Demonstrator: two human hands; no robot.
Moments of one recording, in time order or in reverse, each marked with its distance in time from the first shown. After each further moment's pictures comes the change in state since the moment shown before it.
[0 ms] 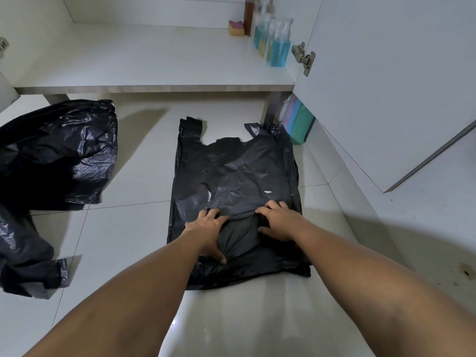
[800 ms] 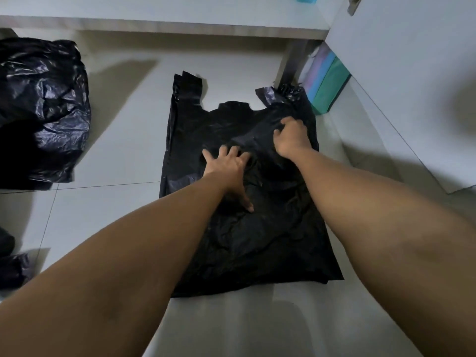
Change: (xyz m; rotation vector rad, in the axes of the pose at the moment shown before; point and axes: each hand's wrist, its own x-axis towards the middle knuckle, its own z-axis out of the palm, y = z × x) left_hand 0.098 0.016 -0.065 0.066 0.157 0.004; right_hand 0.137 0.018 -0.086 0.548 0.525 0.331
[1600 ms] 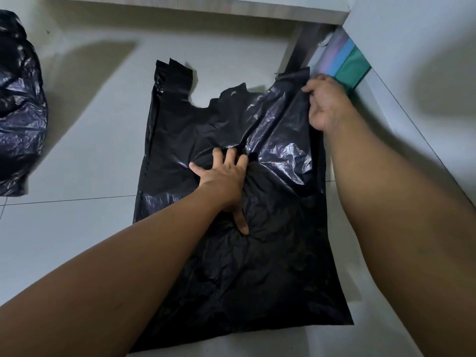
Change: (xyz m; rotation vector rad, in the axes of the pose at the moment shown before) left_hand 0.041 0.011 0.003 -0.054 -0.163 -0.069; right_hand 0.102 0.003 -0.044 1.151 -0.082 0.322
